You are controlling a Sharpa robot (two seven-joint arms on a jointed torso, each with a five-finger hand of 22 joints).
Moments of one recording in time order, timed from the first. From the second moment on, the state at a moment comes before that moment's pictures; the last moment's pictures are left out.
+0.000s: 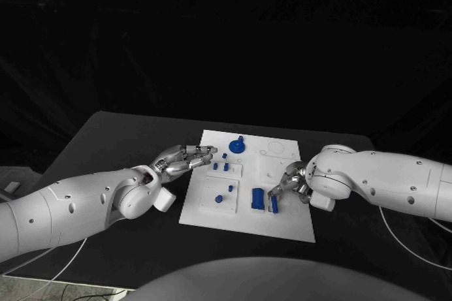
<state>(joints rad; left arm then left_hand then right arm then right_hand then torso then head) 1.04 -0.76 -0.23 1.34 -0.22 0.01 0.46 1.53 0.22 -0.24 0.28 0.46 0.60 0.17 0.14 0.06 0.12 0.14 0.39 0.05 0.08 0.15 0.07 0.02 0.16 0.15 0.29 0.09 0.23 1.15 -0.78 -0.23 1.47 -0.74 0.01 -0.64 1.08 -0.01 0.26 0.06 0.42 1.06 0.05 0.18 0.71 1.47 -0.03 1.57 1.31 1.47 -0.08 1.57 1.31 0.08 1.38 0.04 1.10 1.31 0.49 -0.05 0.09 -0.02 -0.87</state>
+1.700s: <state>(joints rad) 1.03 -0.78 -0.23 1.35 -0.23 0.02 0.46 1.55 0.22 -0.24 0.28 0.46 0.60 0.17 0.14 0.06 0.12 0.14 0.39 0.05 0.09 0.15 0.08 0.02 0.16 0.15 0.29 0.09 0.24 1.09 -1.01 -0.23 1.71 -0.94 -0.21 -0.25 1.27 -0.01 0.22 -0.02 0.35 0.89 0.07 0.33 0.88 1.47 0.00 1.57 1.31 1.47 -0.06 1.57 1.31 0.08 1.41 0.05 1.16 1.31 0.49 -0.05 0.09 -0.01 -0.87</state>
